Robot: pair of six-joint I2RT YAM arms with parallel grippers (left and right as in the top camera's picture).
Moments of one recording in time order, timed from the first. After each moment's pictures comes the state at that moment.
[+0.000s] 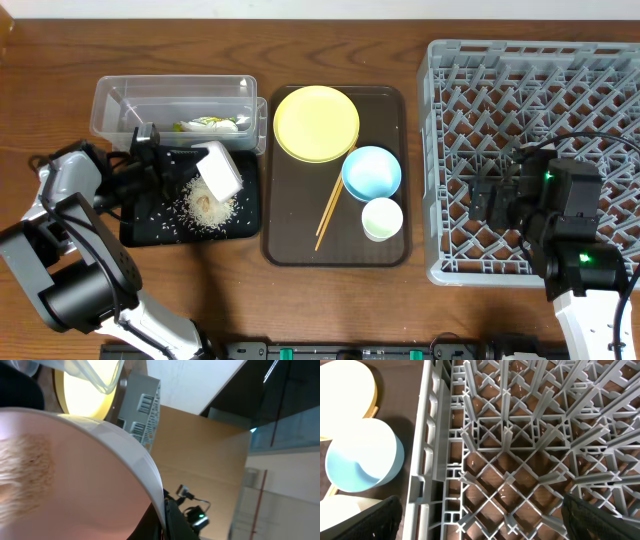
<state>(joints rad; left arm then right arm) 0.53 1.88 1.18 -1.25 1.47 0.11 -0.04 0.95 0.79 -0.67 -0.10 0.07</state>
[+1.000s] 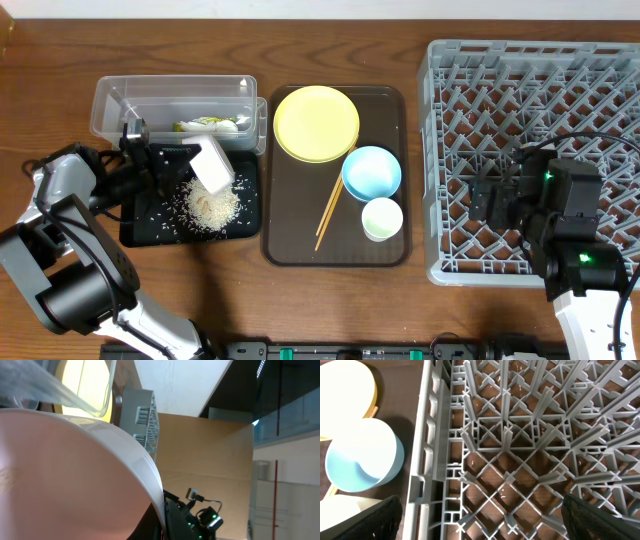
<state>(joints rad) 0.56 1.88 1.18 -1.17 1.49 0.21 -0.04 0.95 0.79 -0.67 -0.10 0.07</state>
